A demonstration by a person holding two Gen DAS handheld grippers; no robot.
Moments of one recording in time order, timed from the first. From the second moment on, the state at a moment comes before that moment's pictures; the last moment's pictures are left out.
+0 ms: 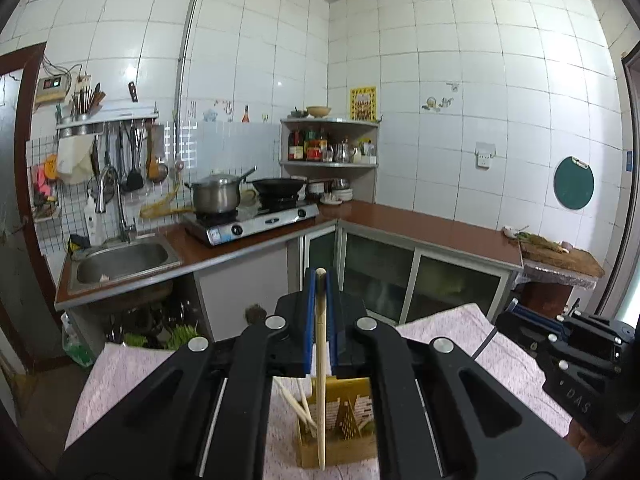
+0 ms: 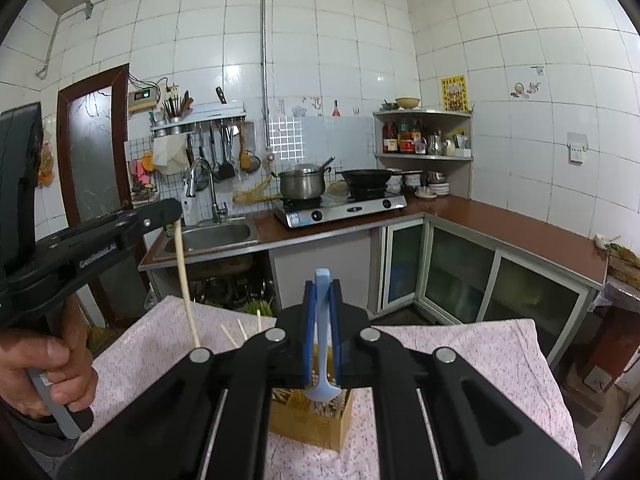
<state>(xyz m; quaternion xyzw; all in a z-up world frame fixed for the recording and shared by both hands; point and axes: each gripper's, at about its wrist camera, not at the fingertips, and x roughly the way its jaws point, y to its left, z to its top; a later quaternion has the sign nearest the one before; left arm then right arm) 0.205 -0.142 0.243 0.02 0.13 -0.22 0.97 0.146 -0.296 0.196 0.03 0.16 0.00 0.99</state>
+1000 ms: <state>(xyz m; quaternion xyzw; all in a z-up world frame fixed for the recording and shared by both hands) 0.284 -0.161 0.187 -0.01 0.14 -0.23 0.96 0.215 -0.298 0.152 0.05 0.19 0.01 0.98</state>
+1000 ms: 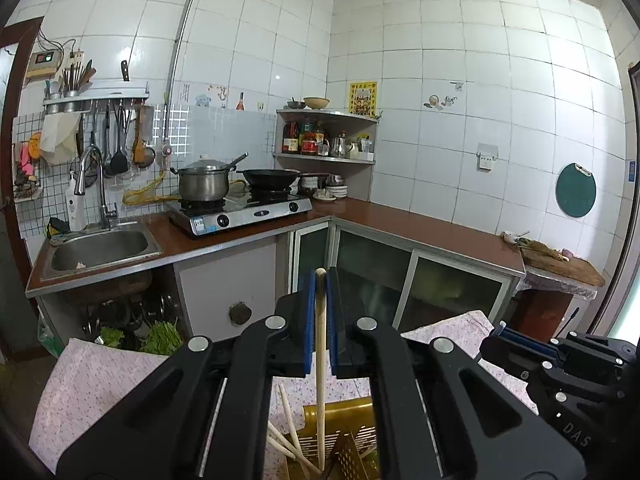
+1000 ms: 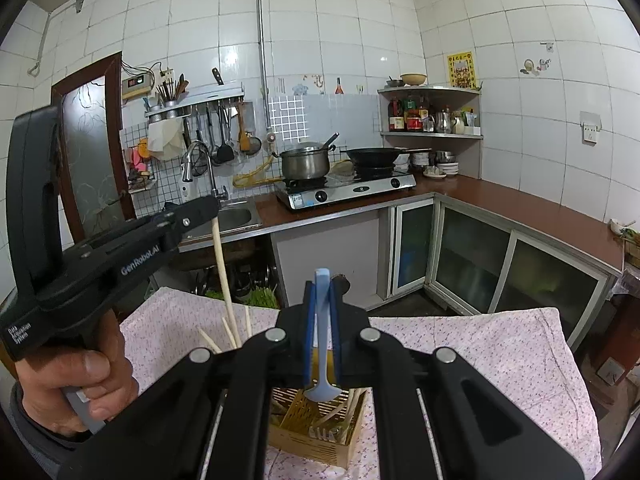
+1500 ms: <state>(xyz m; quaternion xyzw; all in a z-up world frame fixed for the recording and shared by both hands) 0.305 -0.152 0.141 -0.01 0.19 -0.22 0.96 0.234 -0.300 0.127 0.06 0.21 0.01 0.98</state>
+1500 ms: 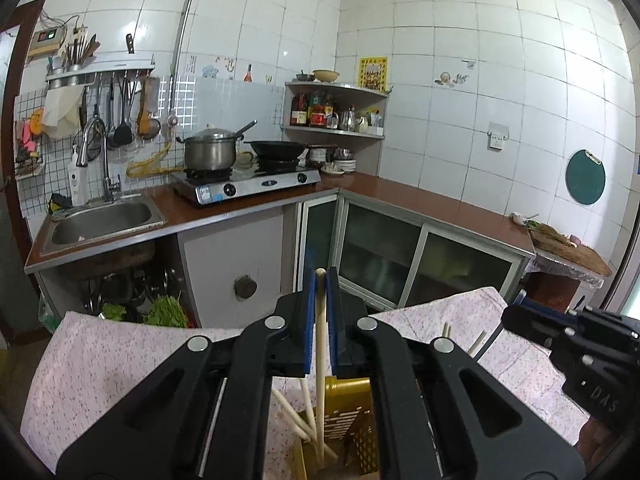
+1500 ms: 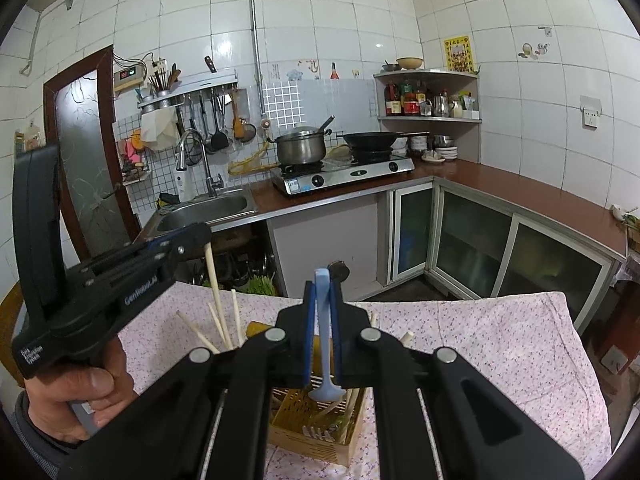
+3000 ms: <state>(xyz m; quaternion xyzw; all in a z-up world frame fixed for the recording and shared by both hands) 0.066 -0.016 -0.019 0.00 0.11 -0.10 0.99 0.011 -0.272 -0.024 0.01 0.12 -0.07 0.99</state>
